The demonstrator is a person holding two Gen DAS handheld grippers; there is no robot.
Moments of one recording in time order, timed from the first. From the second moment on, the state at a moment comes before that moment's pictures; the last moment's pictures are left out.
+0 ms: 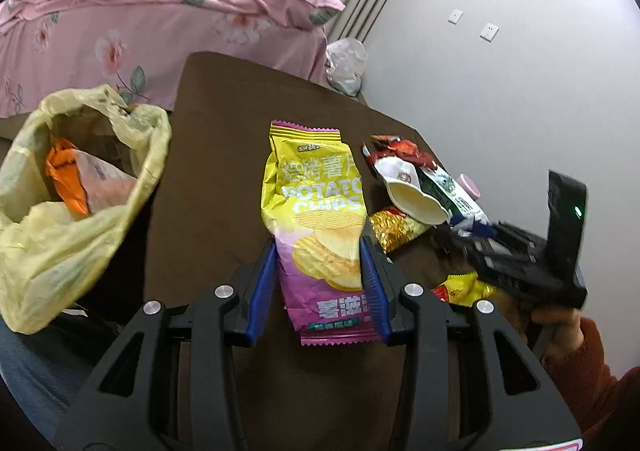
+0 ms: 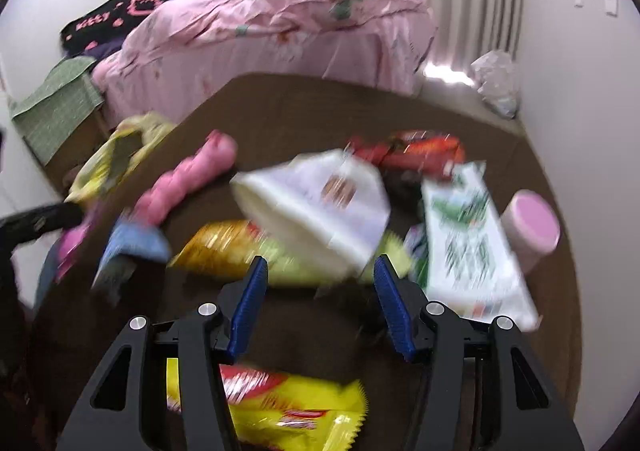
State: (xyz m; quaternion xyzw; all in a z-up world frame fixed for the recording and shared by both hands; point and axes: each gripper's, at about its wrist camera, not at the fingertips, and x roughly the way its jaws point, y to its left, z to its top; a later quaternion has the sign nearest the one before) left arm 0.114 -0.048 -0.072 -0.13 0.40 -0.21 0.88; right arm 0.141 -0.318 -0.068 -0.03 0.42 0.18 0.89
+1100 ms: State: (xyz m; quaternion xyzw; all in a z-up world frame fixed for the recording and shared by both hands) left arm 0.108 -0.050 -0.061 -0.11 0.38 -0.20 0.90; right arm 0.148 -0.292 -0.007 -0.06 0.32 0.21 0.92
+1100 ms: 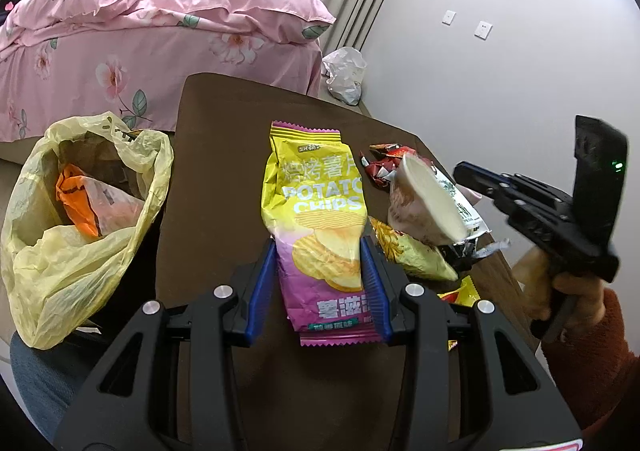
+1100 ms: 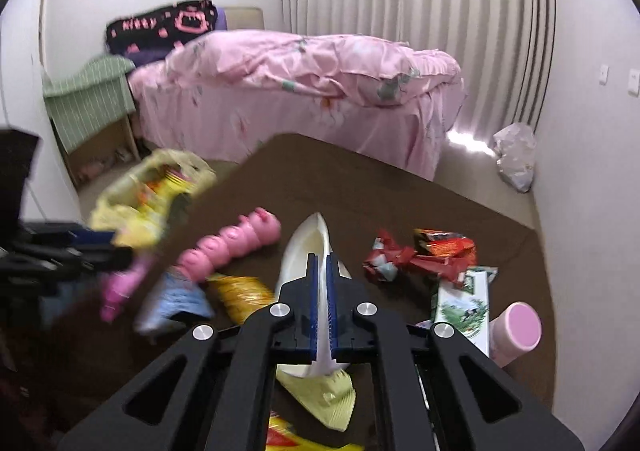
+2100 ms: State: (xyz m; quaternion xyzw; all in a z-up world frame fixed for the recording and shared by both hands) left arm 0.112 -0.065 -0.063 -0.08 0.38 -0.20 0.90; right arm 0.198 -0.342 -0.055 0.01 0.35 0.16 0.92
